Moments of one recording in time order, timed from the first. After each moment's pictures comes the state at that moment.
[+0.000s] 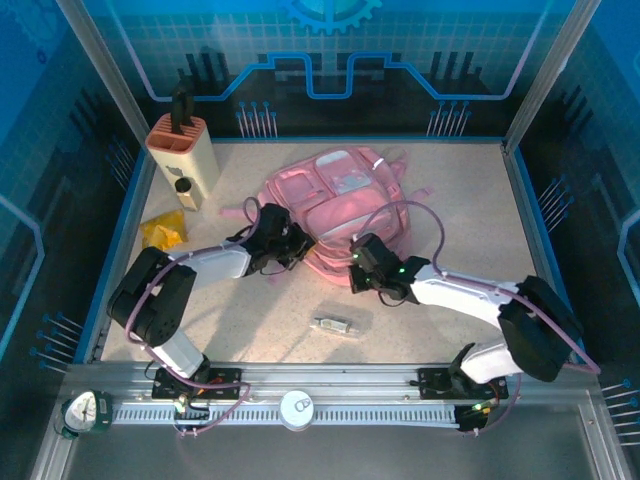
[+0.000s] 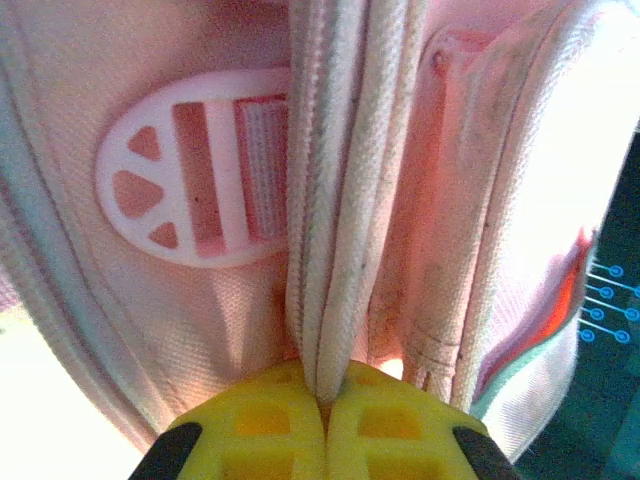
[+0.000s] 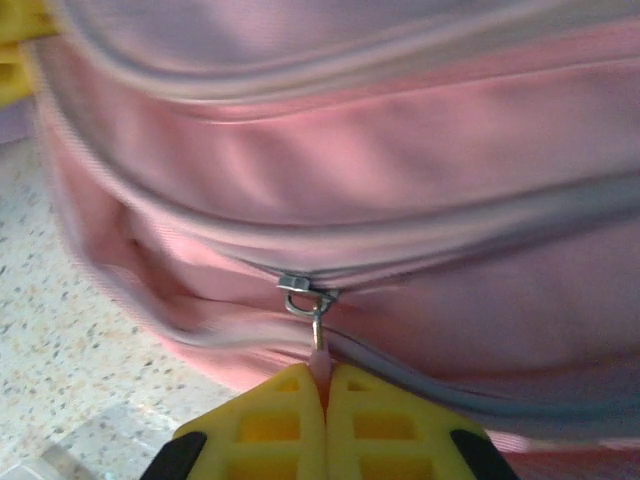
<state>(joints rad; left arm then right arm) -0.45 1.63 0.82 0.05 0.31 -1.30 0.77 1.39 0.75 -0.31 0.18 0.47</state>
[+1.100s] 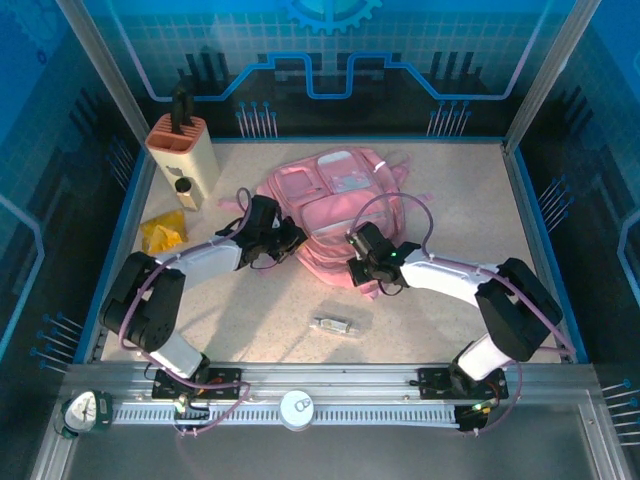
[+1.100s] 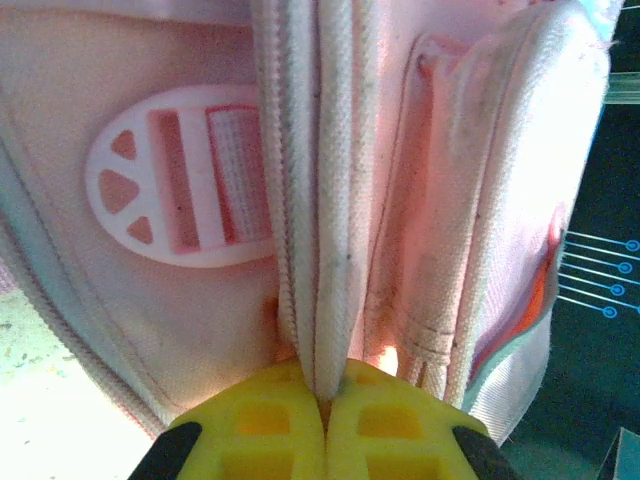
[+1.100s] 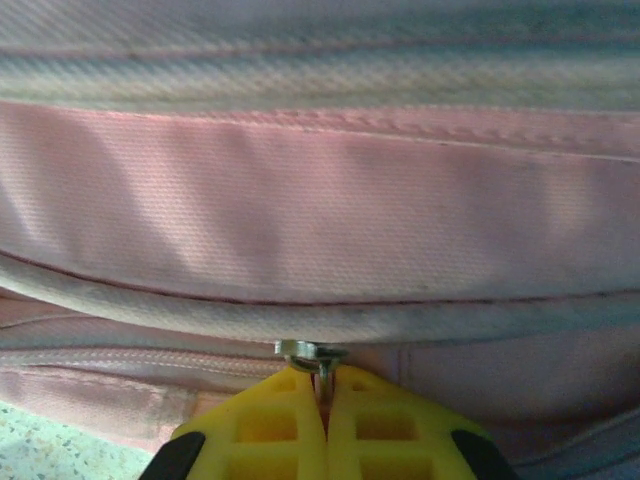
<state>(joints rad) -0.40 1.58 0.86 -0.06 0.33 -1.14 0.71 1.54 0.87 -0.37 0.15 0.31</state>
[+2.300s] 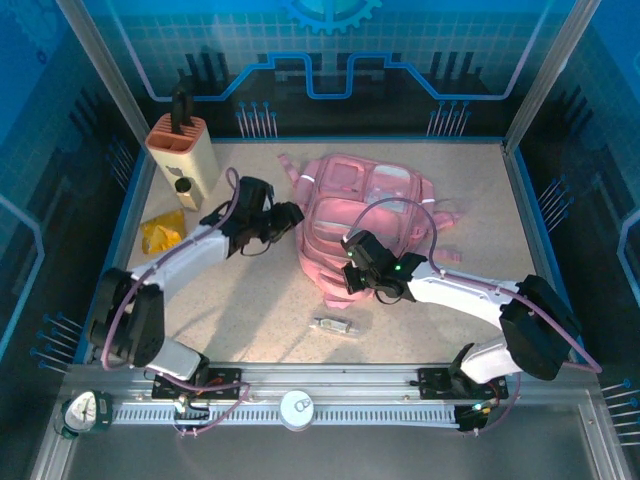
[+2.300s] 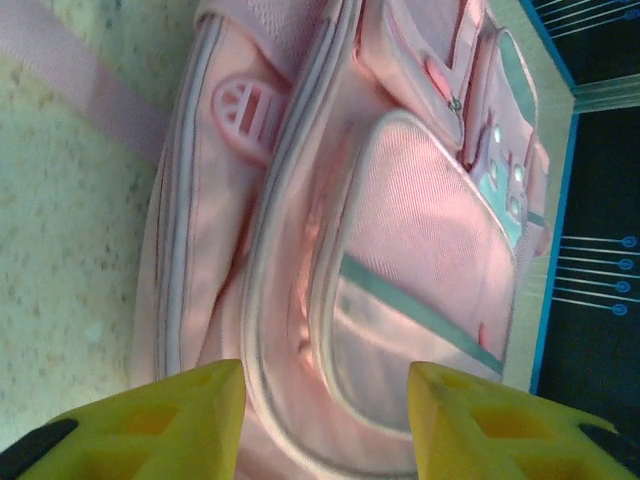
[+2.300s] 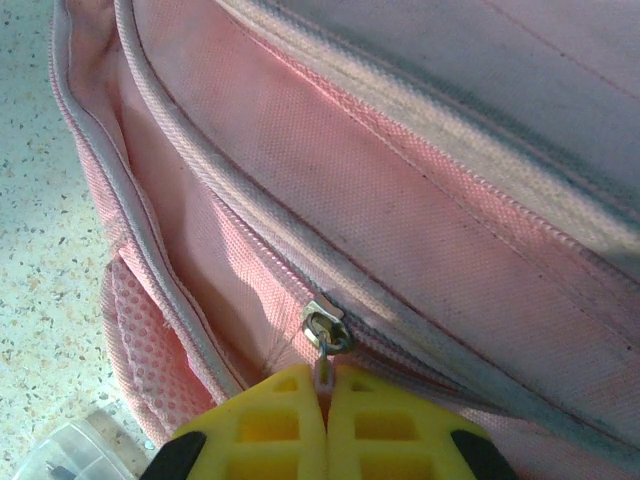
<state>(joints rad) -0.39 1.45 0.95 -0.24 0.26 -1.01 0.82 1.42 0.83 -0.36 0.14 0.39</state>
